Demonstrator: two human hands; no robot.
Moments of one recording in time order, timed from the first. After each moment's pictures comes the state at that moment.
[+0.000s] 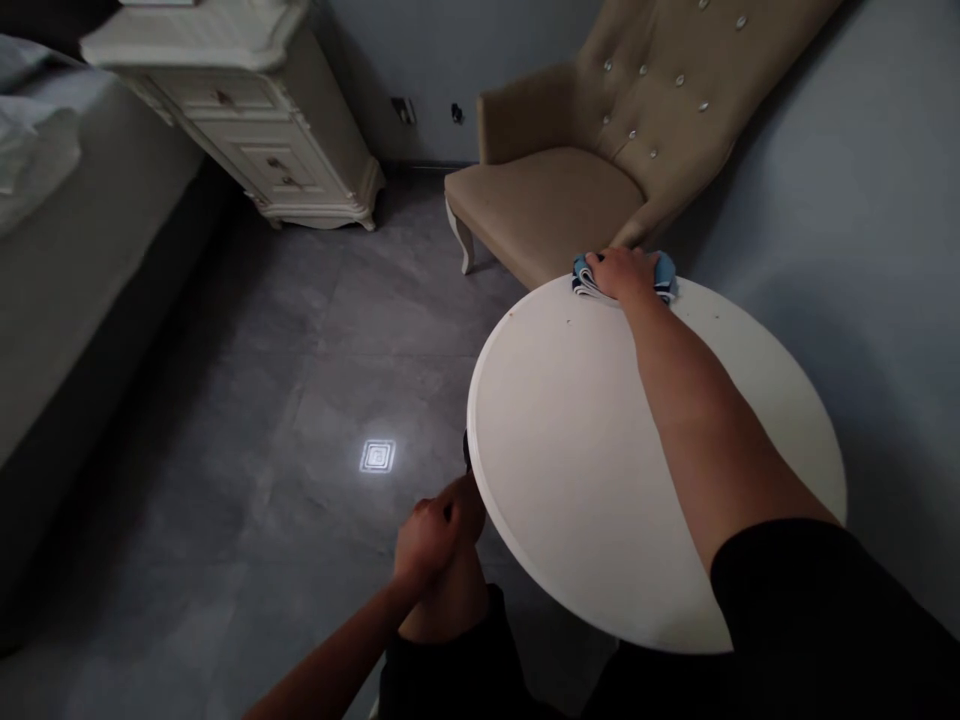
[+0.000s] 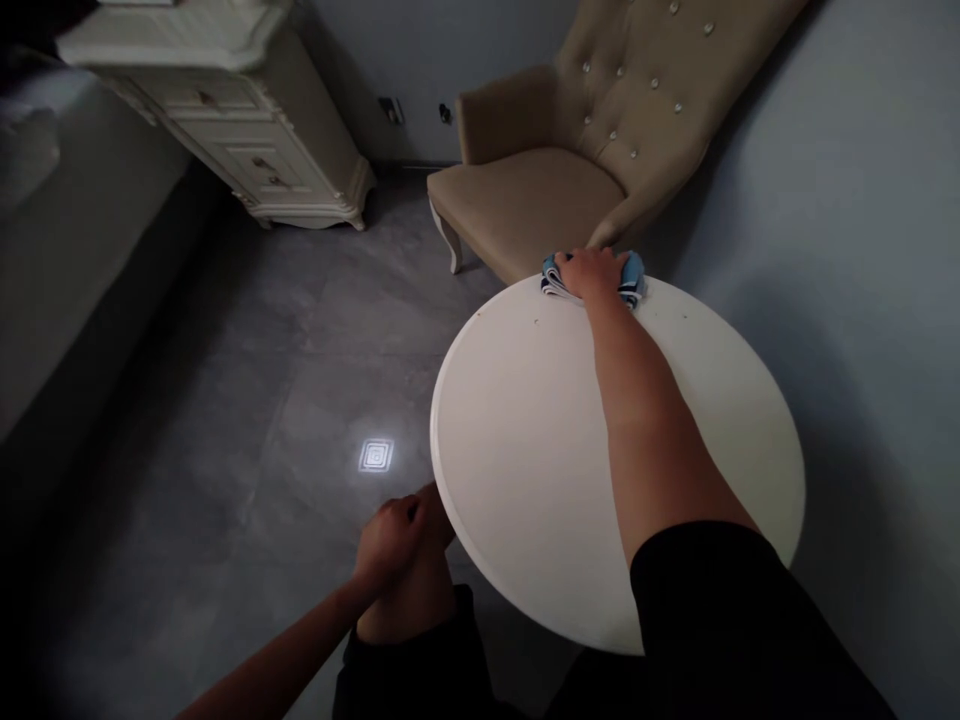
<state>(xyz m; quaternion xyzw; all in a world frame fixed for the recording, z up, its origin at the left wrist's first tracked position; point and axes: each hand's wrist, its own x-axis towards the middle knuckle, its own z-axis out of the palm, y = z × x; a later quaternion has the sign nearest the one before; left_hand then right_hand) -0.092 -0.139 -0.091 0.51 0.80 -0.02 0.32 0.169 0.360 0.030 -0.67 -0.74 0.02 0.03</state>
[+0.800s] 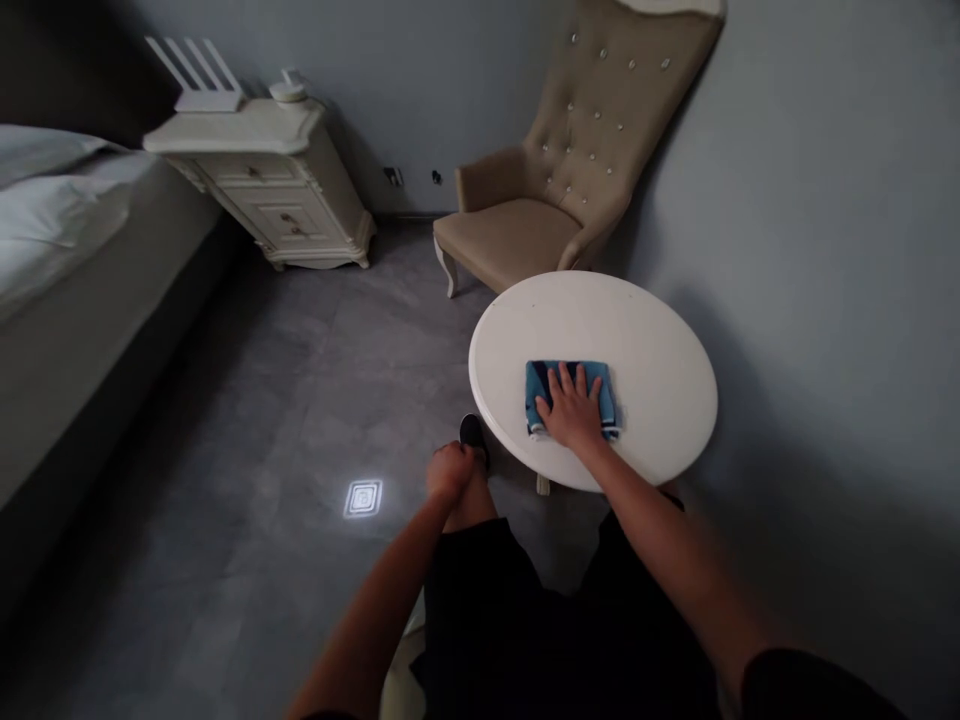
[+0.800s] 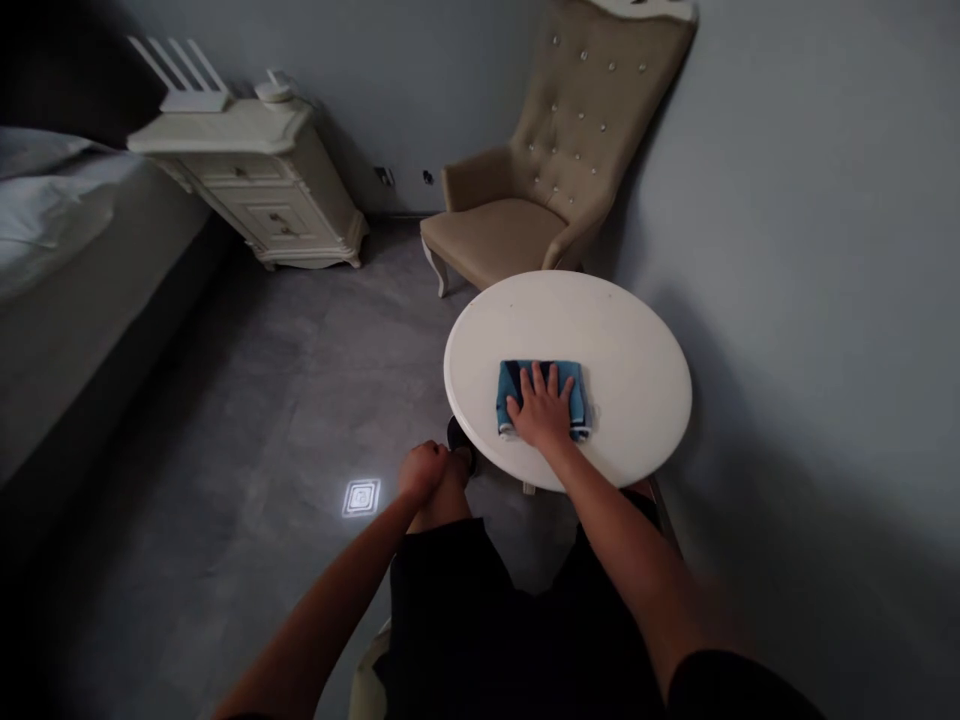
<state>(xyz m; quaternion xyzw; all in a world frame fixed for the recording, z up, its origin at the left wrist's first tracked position) -0.071 -0.168 -0.083 0.51 0.81 0.02 0.28 0.182 -0.077 0.019 -0.63 -0.78 0.00 0.03</state>
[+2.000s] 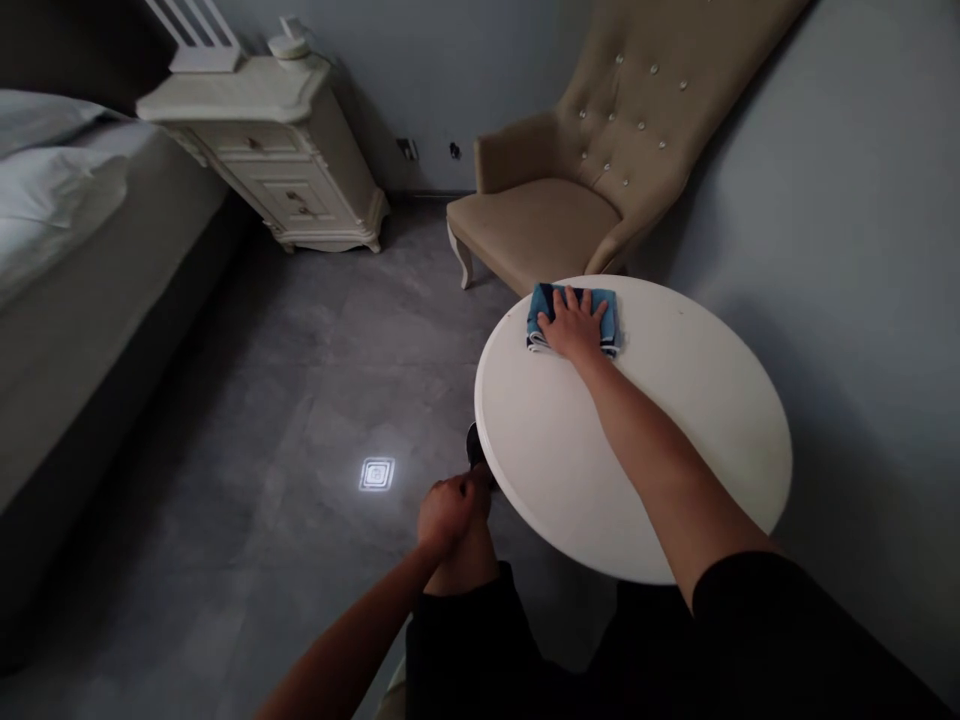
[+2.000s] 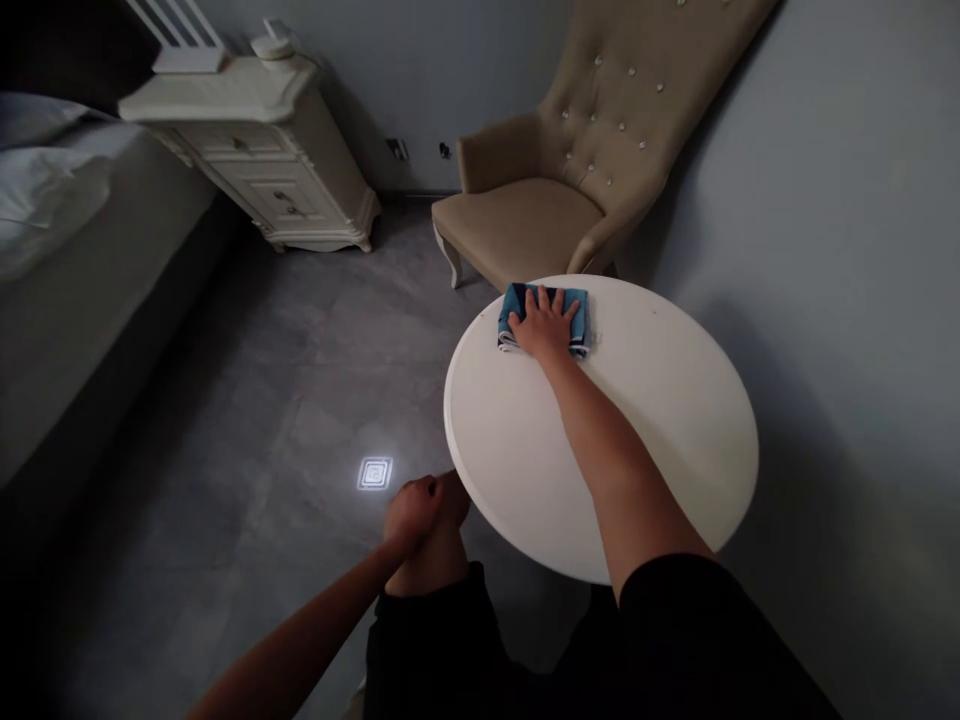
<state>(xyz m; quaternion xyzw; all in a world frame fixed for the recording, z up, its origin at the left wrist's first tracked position) -0.080 -0.149 -0.088 0.51 0.80 0.01 0.31 0.123 0.201 0.023 -0.63 -0.77 0.03 0.06</state>
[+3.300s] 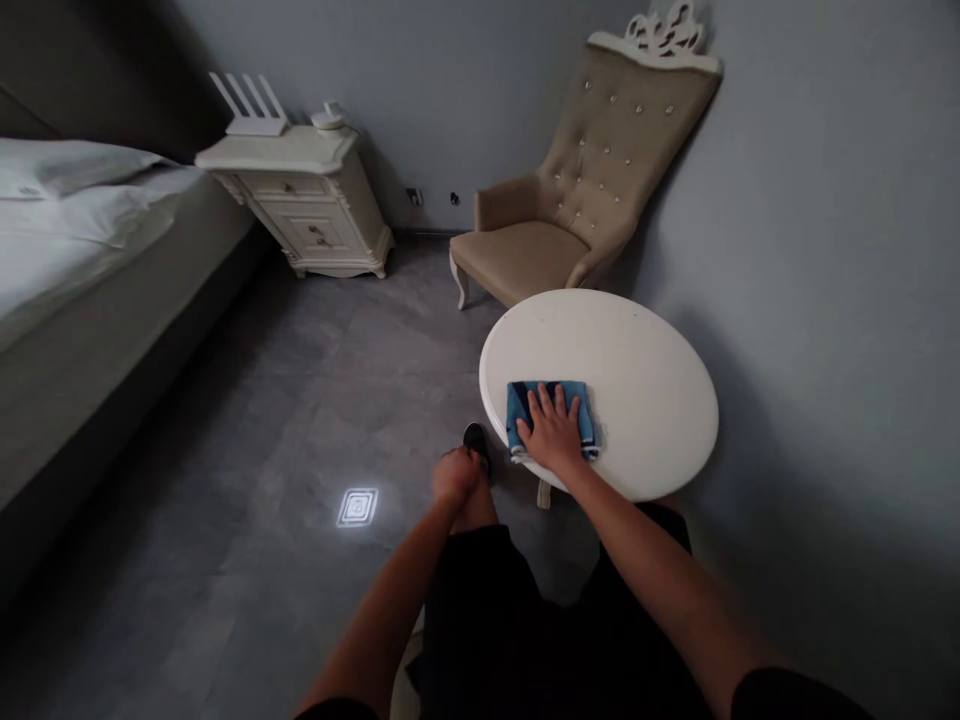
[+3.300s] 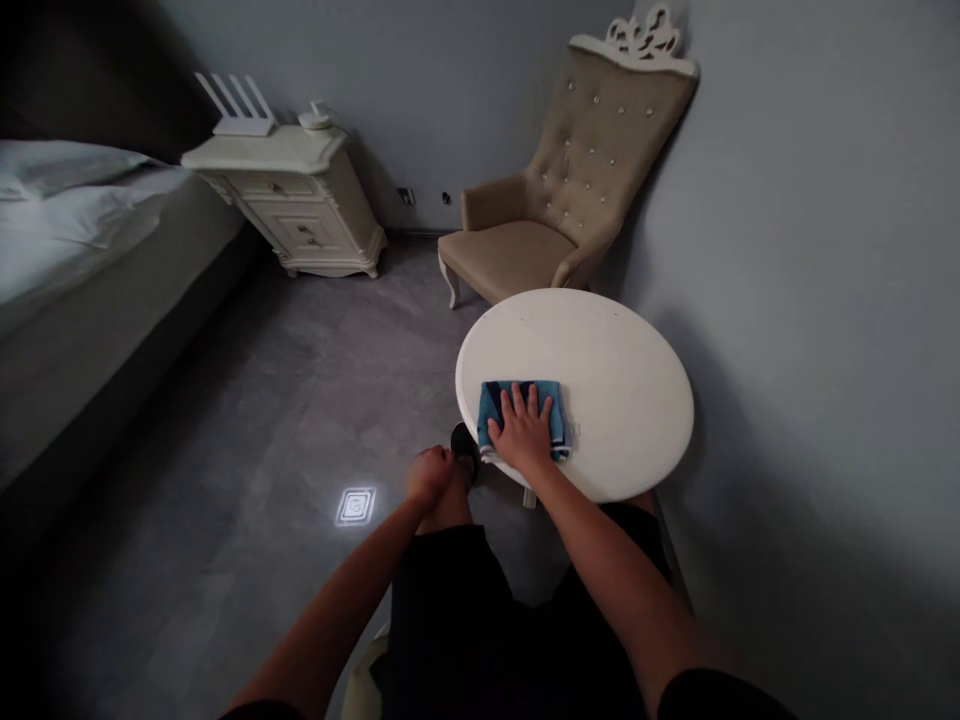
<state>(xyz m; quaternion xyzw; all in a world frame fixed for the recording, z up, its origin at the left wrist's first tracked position) -0.071 -0.177 -0.088 0.53 0.81 0.04 0.25 0.142 -0.110 0.005 -0.57 -0.82 -0.01 0.07</state>
